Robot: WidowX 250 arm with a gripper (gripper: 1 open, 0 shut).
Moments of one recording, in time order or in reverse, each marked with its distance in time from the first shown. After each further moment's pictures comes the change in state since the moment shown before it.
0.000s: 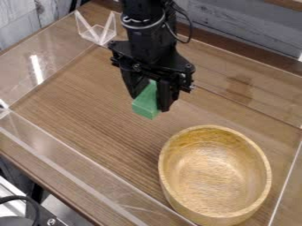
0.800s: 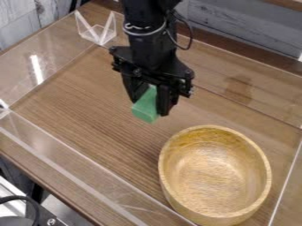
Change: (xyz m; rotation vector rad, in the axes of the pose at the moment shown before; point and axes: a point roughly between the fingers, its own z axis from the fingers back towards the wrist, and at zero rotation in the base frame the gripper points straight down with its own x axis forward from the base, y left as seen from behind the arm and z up) arm 0.000 0.001 -0.008 0.003 0.017 0.006
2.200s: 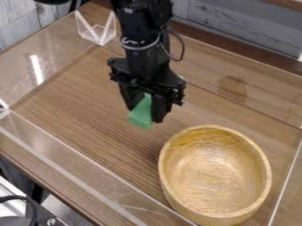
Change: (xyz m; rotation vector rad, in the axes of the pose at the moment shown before) arm 0.004 0.016 -0.026 -0.001 0.017 0.021
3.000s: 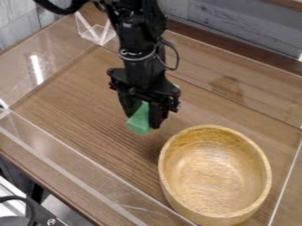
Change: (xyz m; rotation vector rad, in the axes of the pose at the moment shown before) arm 0.003 0.006 -0.019 -0.017 0.022 0.002
